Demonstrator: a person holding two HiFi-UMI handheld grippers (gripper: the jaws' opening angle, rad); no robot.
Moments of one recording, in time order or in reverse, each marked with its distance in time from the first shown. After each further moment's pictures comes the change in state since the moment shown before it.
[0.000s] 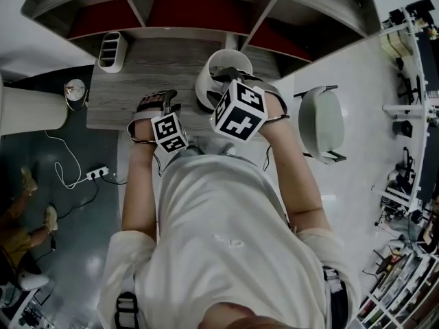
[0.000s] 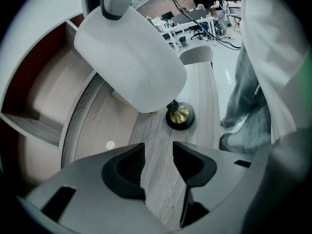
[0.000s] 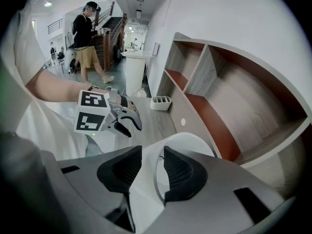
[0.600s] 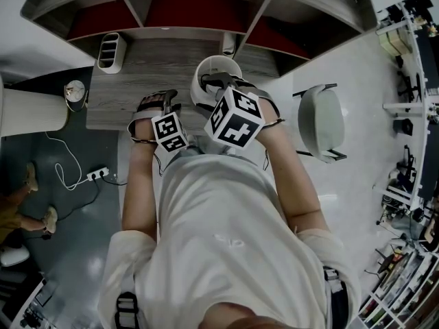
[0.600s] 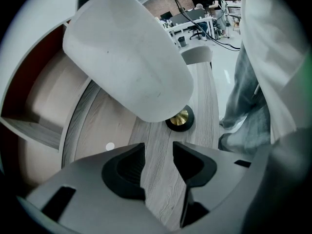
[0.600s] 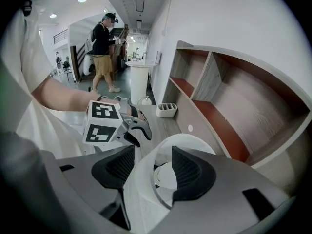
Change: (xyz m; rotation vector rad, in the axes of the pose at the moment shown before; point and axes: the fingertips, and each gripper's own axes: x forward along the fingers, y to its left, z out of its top) left arm -0.001 -0.004 0.007 0.009 0.004 -0.003; right arm -0.005 0.027 0.013 0.021 -0.096 0.057
